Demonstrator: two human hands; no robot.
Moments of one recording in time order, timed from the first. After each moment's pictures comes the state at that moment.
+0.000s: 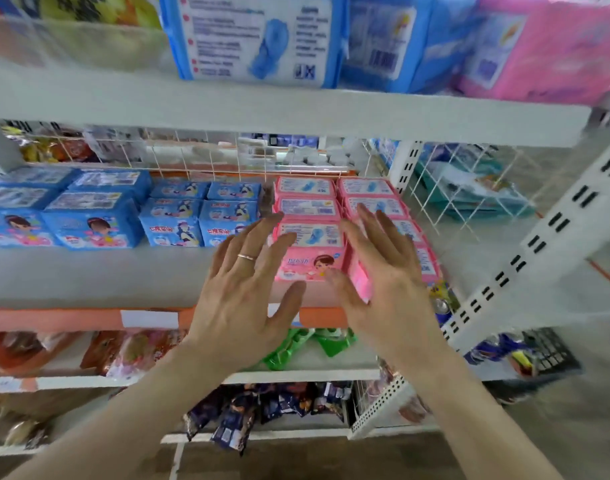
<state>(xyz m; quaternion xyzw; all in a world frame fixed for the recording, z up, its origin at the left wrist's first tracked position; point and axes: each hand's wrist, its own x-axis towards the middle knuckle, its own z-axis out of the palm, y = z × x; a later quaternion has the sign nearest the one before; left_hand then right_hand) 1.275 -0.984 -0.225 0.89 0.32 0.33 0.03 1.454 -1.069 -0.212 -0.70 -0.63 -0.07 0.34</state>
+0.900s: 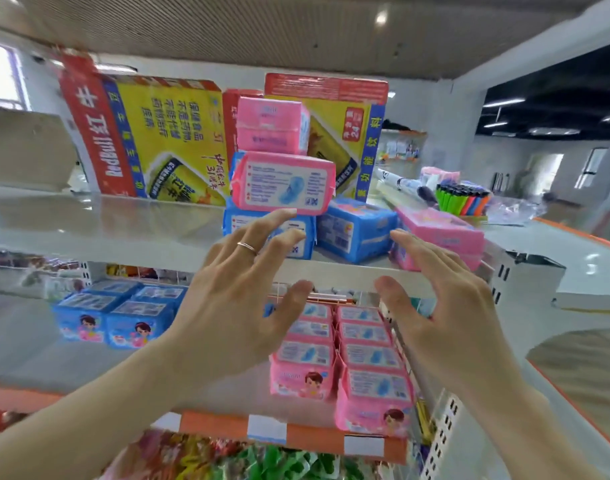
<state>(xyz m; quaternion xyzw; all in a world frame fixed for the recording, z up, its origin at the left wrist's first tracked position) 1.274 -1.045 -0.035 0.85 0.28 0.43 -0.11 1.491 -1.140 -0.027 -0.60 -0.64 -0.18 0.45</state>
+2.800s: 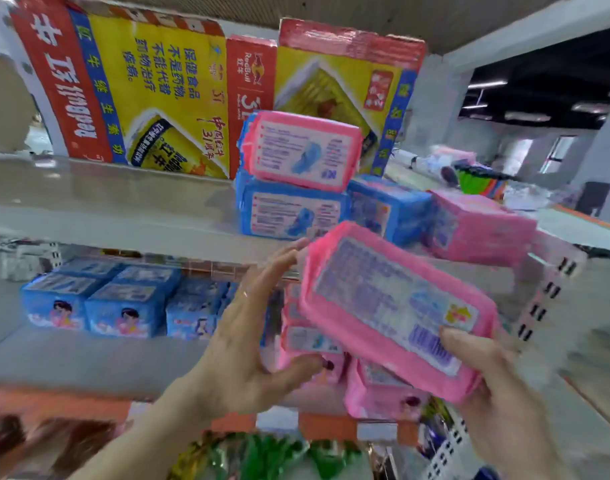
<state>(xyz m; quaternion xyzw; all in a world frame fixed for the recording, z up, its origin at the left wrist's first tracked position) 1.254 -0.989 -0.124 0.82 0.08 0.53 0.21 1.464 -1.146 -0.084 -0.41 -0.45 0.32 0.73</state>
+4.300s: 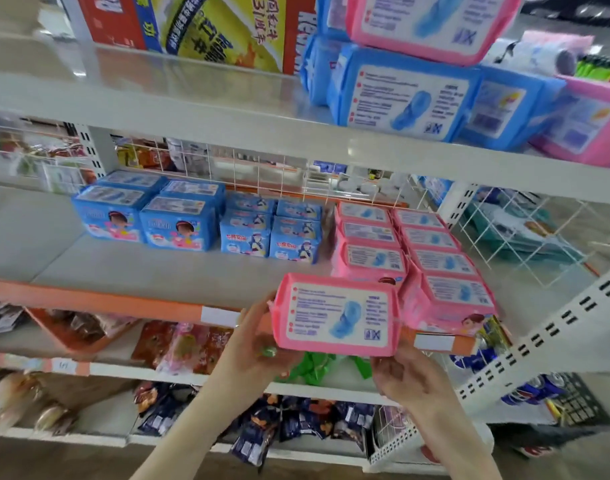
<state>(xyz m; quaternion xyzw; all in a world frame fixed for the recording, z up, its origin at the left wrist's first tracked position) 1.151 -0.985 -0.279 0.61 0.38 0.36 0.60 1.371 -1.107 -0.259 -0.62 -0.45 0.40 0.51</state>
